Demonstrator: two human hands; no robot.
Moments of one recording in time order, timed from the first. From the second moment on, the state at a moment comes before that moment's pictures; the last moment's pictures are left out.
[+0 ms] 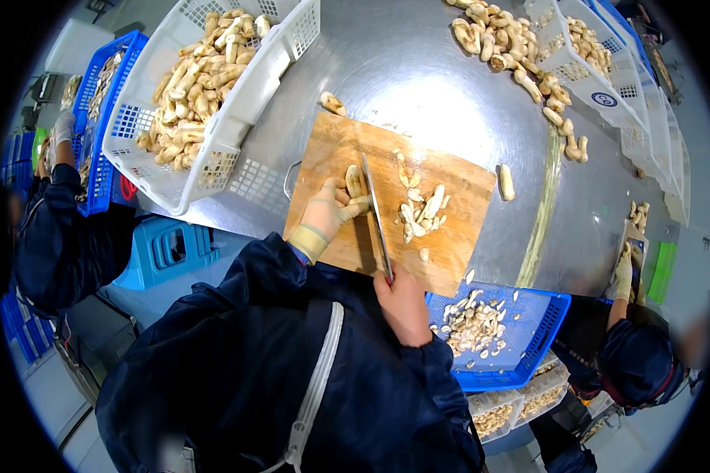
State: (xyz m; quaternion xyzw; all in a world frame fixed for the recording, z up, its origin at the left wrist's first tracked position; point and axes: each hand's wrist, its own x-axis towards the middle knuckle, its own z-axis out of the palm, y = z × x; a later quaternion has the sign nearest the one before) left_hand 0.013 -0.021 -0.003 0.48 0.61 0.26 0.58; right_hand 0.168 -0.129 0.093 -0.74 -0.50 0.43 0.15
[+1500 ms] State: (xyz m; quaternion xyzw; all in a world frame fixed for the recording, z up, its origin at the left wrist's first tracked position) left_hand 0.010 -0.020 -0.023 0.52 0.62 0.22 0.55; right_hand 0.173 -0.117 0.079 -0.74 -0.48 0.46 0.12
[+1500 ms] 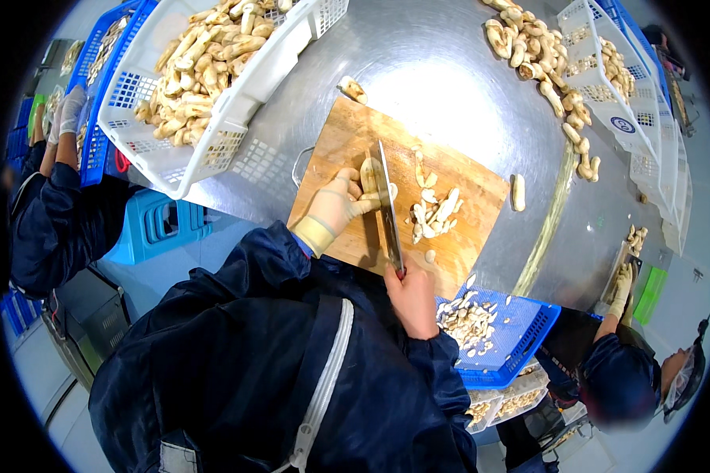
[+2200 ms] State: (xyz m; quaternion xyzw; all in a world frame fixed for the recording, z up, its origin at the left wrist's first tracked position) left_hand -0.081 -0.013 0.061 0.28 0.30 0.34 0.84; right_hand 0.185 -0.108 0.065 -0.70 -0.24 0.56 0.38
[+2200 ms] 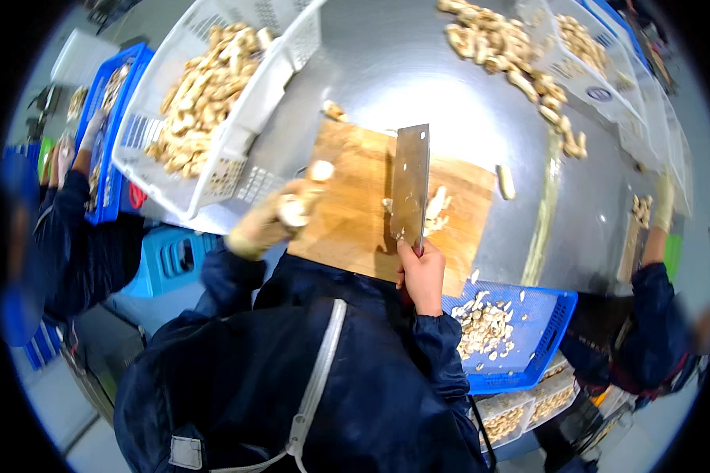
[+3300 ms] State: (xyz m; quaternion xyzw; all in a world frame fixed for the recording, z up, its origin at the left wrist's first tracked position) left_hand 0.271 0.097 0.017 0.93 0.24 0.04 0.26; right_hand 0.242 -0.176 0.031 -0.71 -0.07 0.44 0.54
